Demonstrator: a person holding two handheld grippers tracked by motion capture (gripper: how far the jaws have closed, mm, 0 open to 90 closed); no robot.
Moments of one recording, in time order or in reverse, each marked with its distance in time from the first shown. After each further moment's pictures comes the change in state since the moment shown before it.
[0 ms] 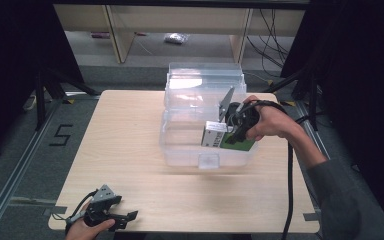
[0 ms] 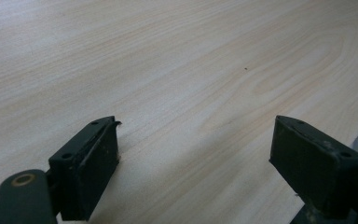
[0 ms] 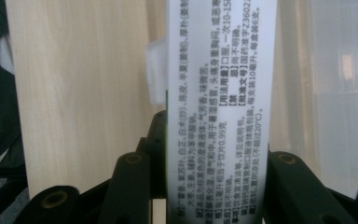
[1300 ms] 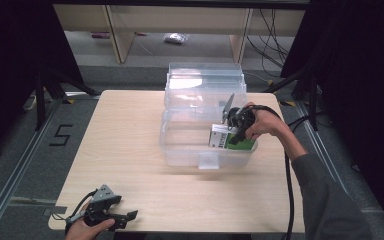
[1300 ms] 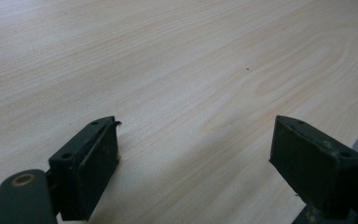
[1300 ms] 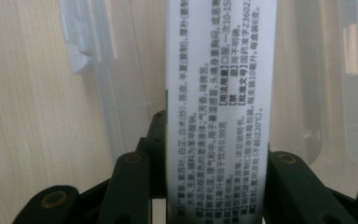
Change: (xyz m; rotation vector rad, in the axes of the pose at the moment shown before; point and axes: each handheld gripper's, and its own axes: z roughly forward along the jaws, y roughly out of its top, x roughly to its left) left arm 0.001 -0.001 0.001 -0.007 0.005 -0.012; right arm -0.055 -0.034 0.084 0.038 0.069 0.032
